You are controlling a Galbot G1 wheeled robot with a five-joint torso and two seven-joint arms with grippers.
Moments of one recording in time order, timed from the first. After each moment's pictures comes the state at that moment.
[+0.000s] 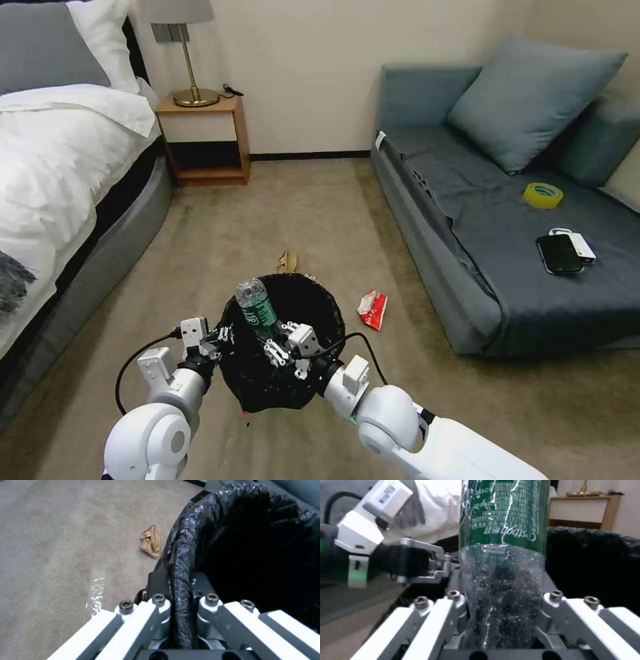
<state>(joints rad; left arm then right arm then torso) 1.50 -1.43 -0.60 -2.19 -0.51 0.55 -0.07 -0.93 1.03 -0.40 1.88 0.46 0.06 0.03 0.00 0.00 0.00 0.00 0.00</state>
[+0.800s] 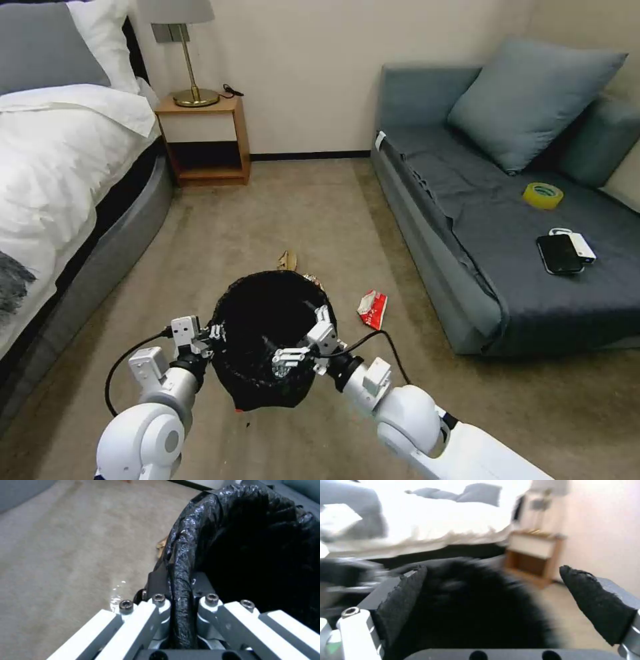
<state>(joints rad) 1.50 -1.43 -0.64 -2.18 -0.47 0.52 -0.08 -1.05 1.02 -0.22 1.95 0.26 0.13 0.05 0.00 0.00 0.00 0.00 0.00</state>
